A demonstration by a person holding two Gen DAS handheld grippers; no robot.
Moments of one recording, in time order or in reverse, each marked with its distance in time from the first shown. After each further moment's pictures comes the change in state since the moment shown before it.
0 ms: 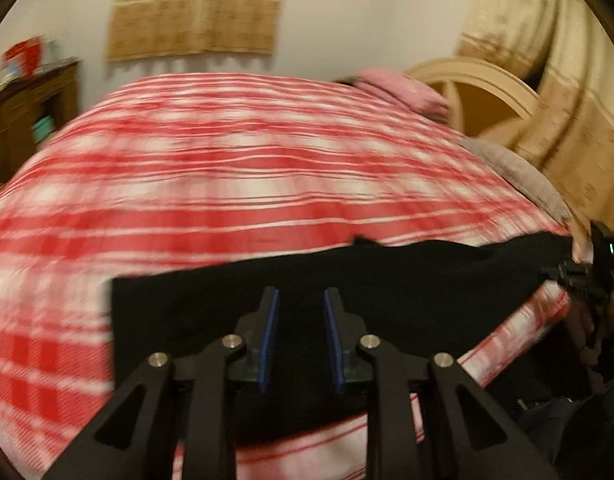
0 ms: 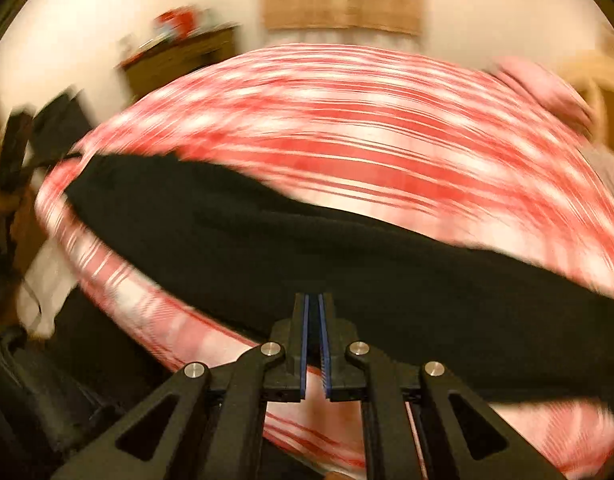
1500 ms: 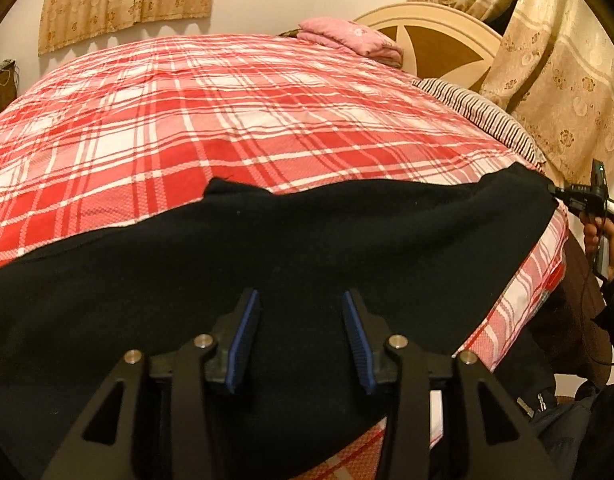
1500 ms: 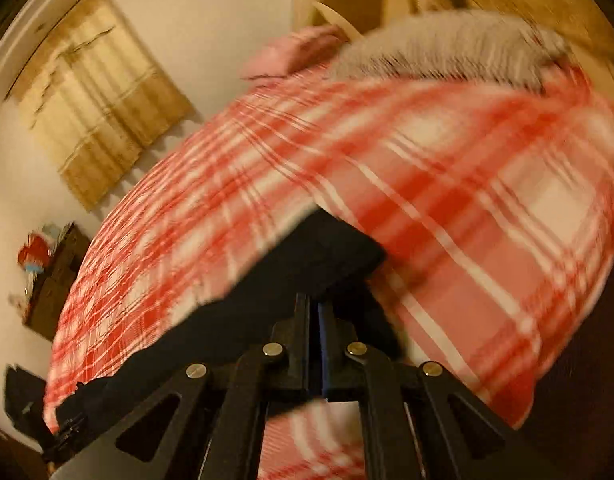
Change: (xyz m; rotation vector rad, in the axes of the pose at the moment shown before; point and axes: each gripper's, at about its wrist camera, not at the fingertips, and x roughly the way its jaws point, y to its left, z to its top) left arm 0.089 -0.077 -0.018 0.090 0.141 -0.110; right arm -0.079 -0.243 -0.065 0.815 -0.228 -0.219
